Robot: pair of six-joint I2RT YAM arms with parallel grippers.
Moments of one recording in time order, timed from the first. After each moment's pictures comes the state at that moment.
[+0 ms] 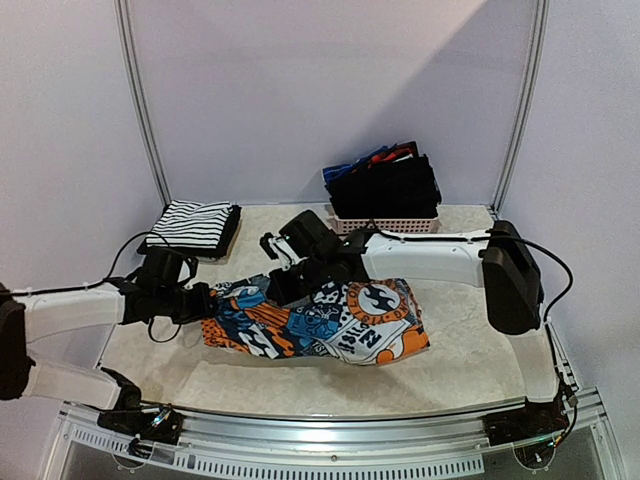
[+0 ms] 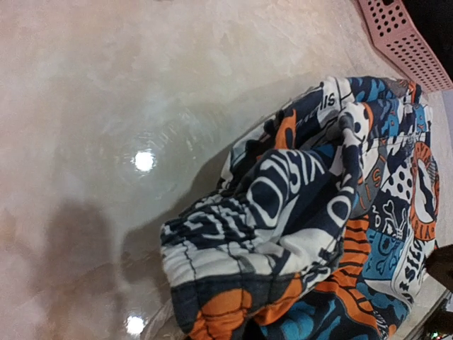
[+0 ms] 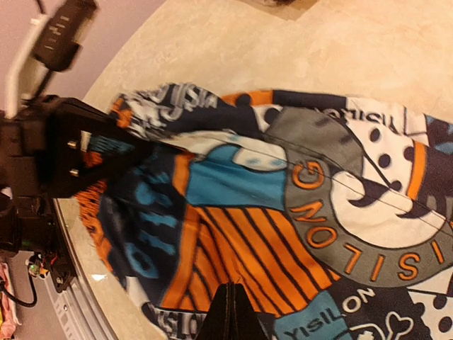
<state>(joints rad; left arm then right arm) -0.40 1.21 0.50 -0.14 0.10 -0.63 1.04 2.21 1.82 -0.37 -0.18 0.45</state>
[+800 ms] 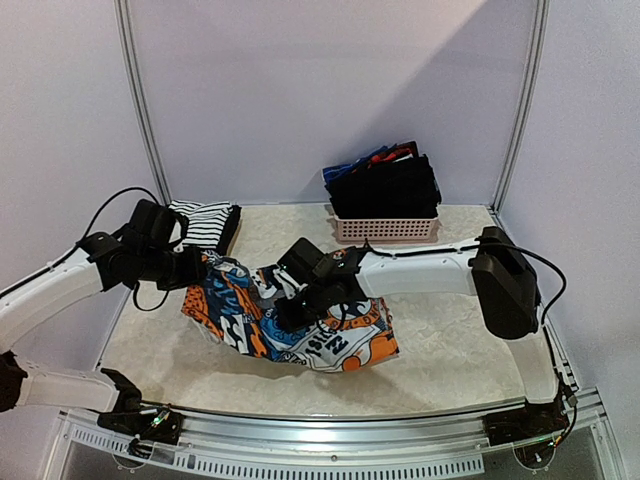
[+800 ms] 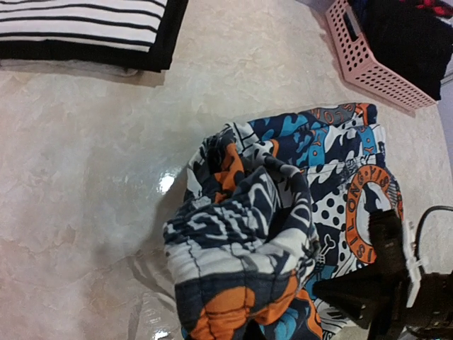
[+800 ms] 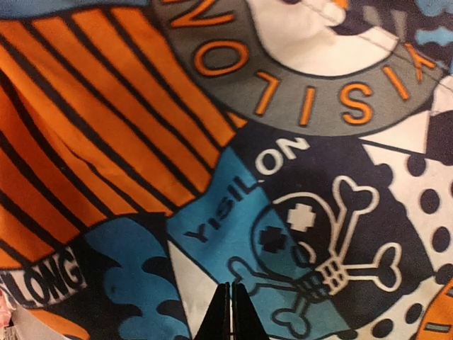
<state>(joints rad) -0.48 1.09 0.86 -0.60 -0.09 -0.61 1.08 2.23 1.72 -0.44 -0.18 0.52</state>
